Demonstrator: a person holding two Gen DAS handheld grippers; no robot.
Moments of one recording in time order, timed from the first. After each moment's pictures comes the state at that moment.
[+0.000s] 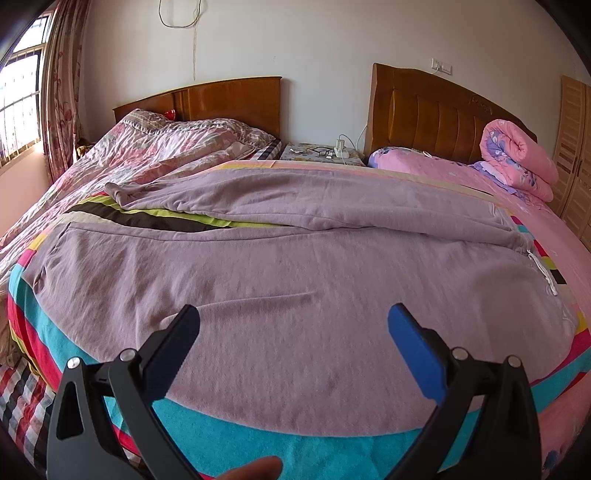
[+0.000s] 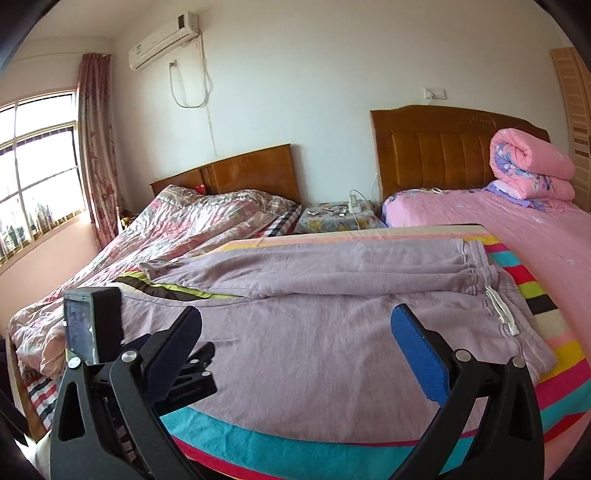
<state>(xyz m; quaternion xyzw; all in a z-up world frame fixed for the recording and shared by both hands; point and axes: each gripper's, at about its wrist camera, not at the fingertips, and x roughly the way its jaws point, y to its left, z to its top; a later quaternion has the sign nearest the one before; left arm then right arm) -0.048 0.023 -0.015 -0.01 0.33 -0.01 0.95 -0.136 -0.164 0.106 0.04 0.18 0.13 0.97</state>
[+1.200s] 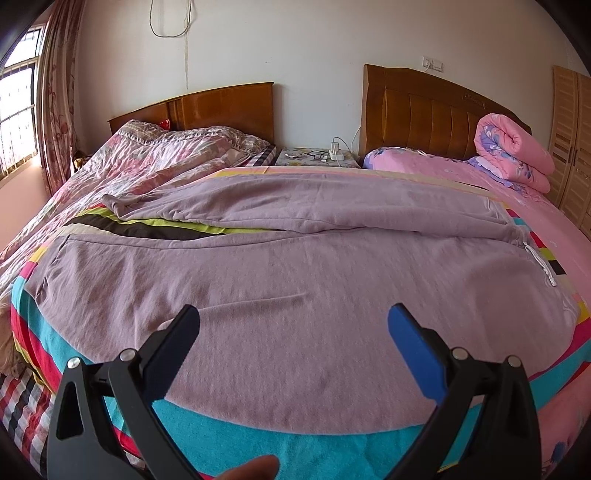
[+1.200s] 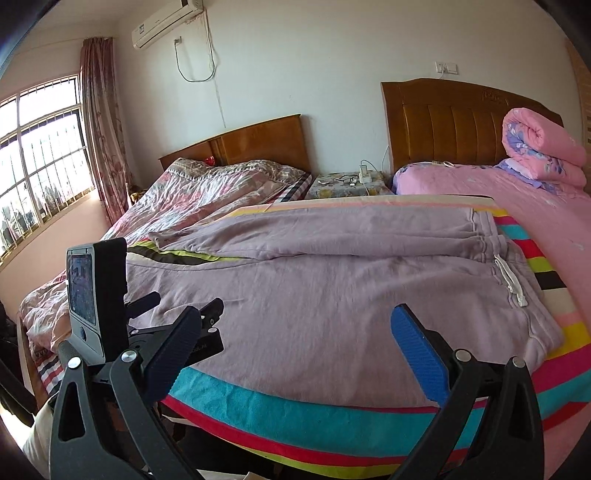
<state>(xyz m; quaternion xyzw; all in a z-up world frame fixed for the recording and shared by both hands) -0.053 0.012 -0.013 0.01 0.32 -0.02 0.95 -0.129 -0.179 0.074 0.07 0.29 0.10 0.95</state>
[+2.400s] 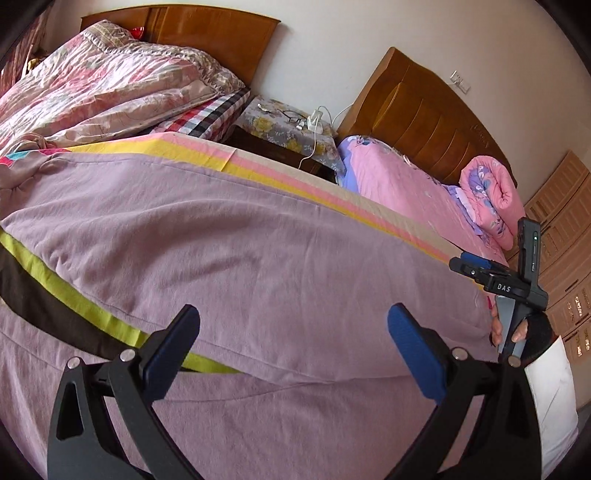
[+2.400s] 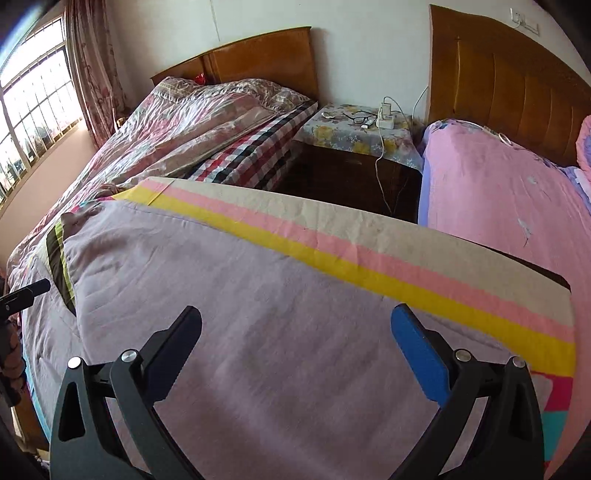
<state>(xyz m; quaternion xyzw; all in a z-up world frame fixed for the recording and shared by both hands) 0.220 0.057 -0.005 -0.16 0.45 -0.11 0.87 0.324 -0.301 0.007 -0.04 0.47 0.19 0.86</state>
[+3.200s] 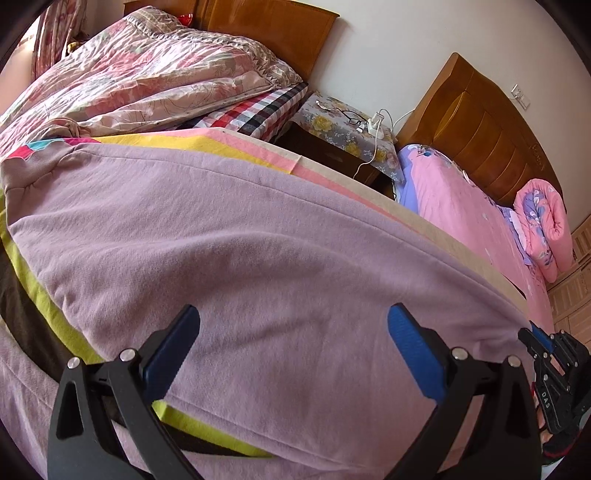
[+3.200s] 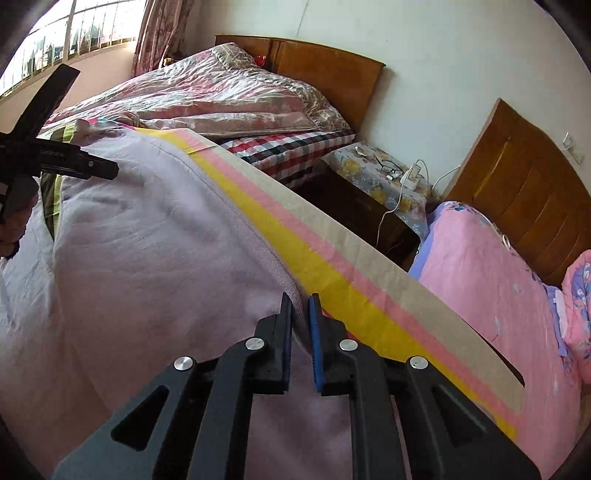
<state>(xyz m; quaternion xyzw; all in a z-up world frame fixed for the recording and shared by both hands) 0.263 0.085 -0.029 -0.17 0.45 -0.02 0.88 0.212 -0.228 0.034 -0.23 0.33 0.21 0.89</state>
